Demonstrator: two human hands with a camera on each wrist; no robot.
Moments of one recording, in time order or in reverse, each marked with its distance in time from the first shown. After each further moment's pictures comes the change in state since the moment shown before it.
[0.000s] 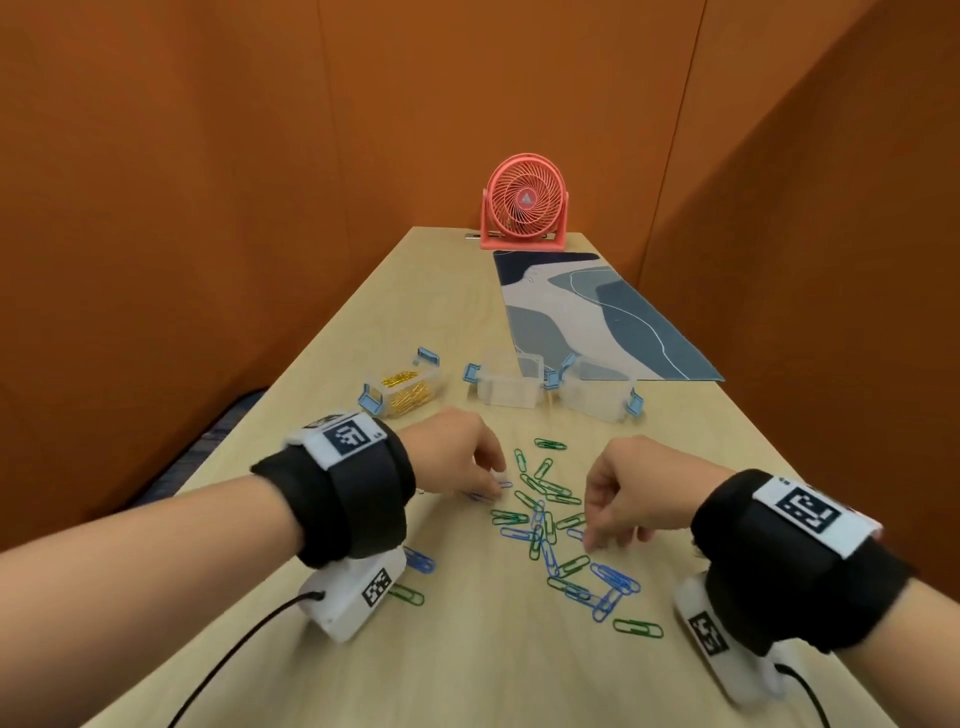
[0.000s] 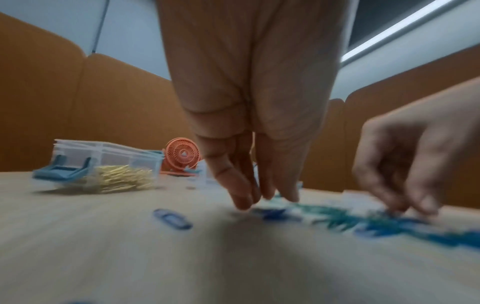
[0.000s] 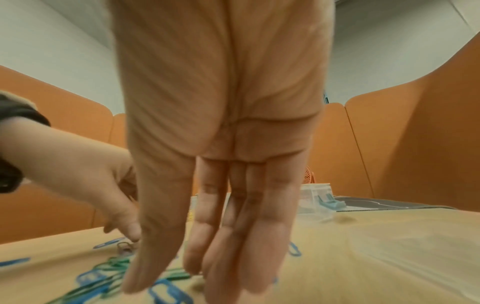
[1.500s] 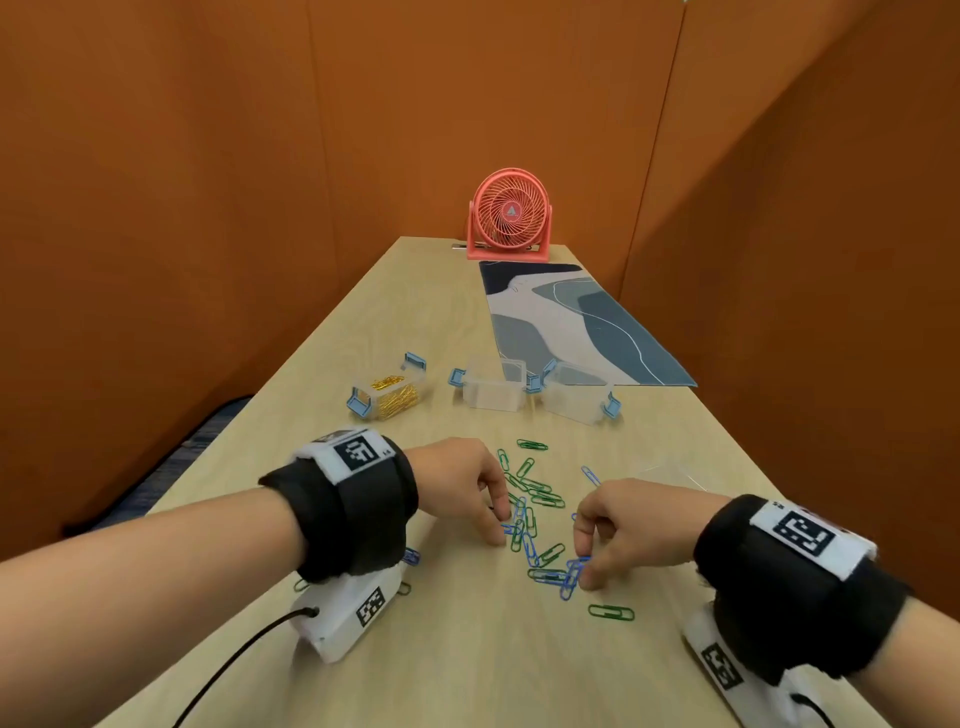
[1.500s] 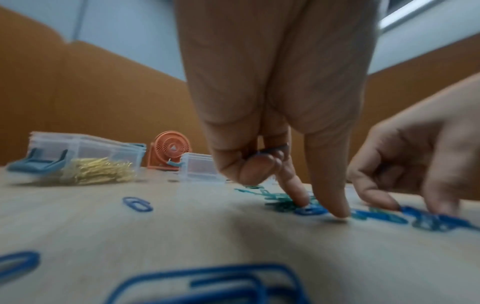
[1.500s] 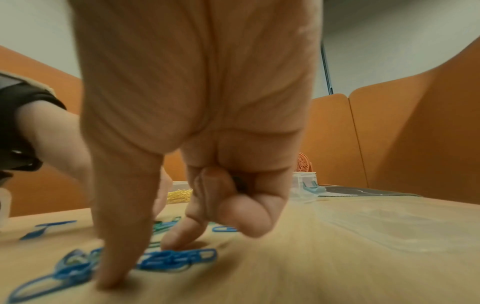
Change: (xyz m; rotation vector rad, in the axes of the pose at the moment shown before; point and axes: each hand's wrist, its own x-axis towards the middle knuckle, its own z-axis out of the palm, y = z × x) left_hand -0.018 0.024 0.011 -0.175 -0.122 -0.002; right_hand -0.021 0.011 0.015 -0.162 -0.060 -0.100
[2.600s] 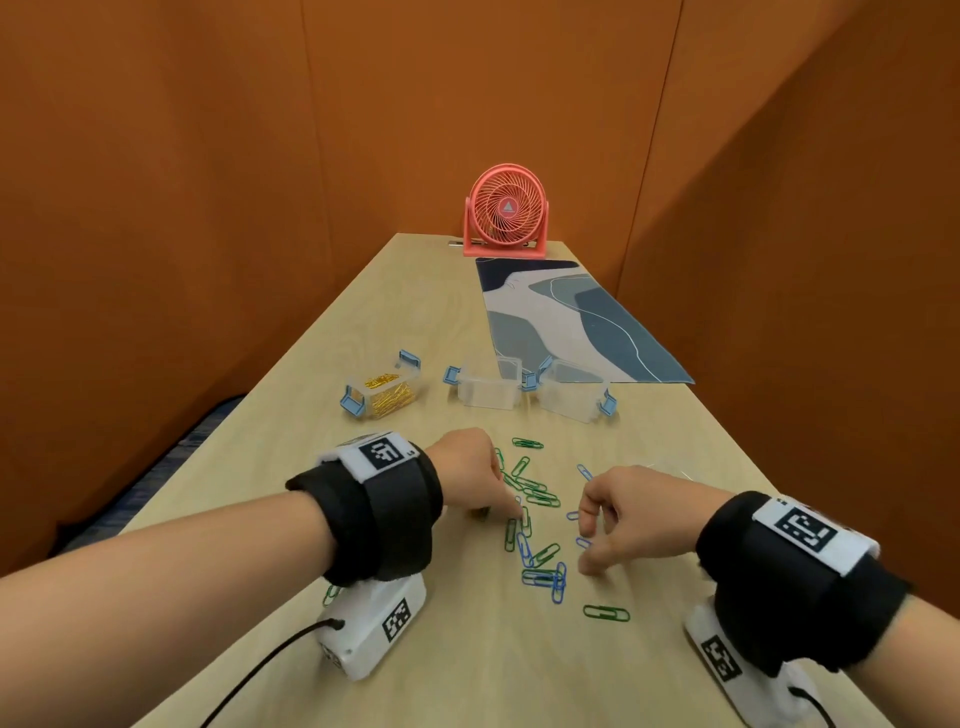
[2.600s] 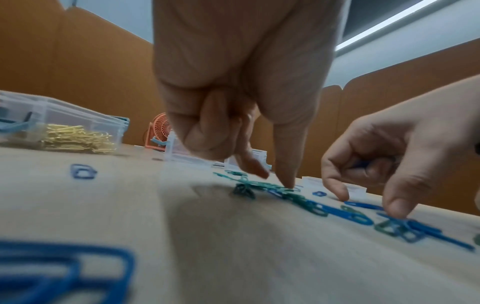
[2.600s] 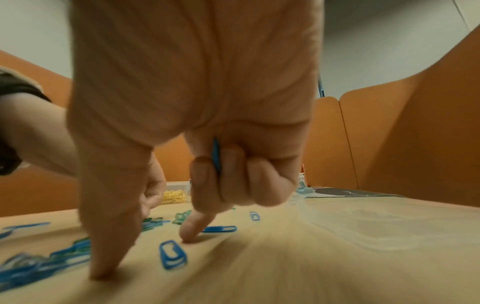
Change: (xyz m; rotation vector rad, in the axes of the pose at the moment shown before) left_hand 0.018 0.014 0.009 -0.130 0.123 -0.202; right_hand -0.004 0.005 -0.005 0.072 0.078 0.062
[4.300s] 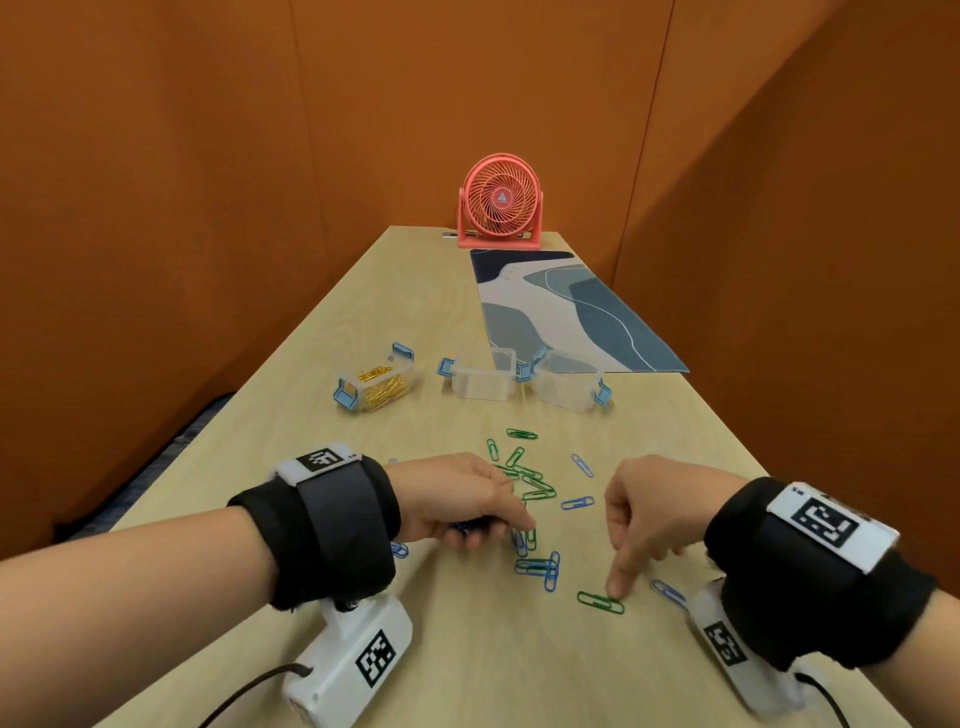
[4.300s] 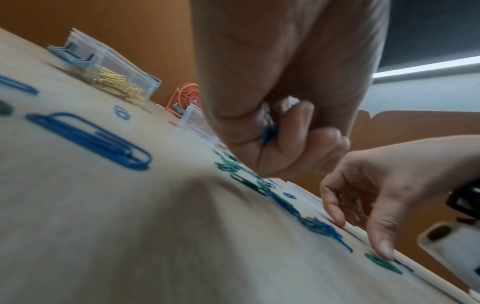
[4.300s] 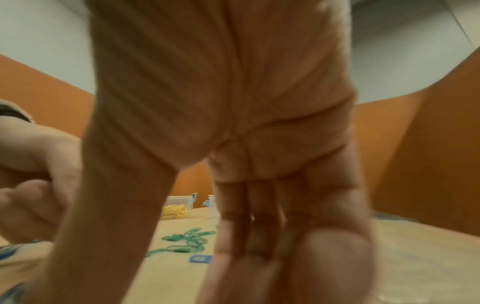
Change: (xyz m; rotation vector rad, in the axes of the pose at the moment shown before) left_hand -0.026 -0.007 0.007 -0.480 -0.306 0.015; right_hand -0.014 -0.001 -0.008 -0.042 -0.120 0.186
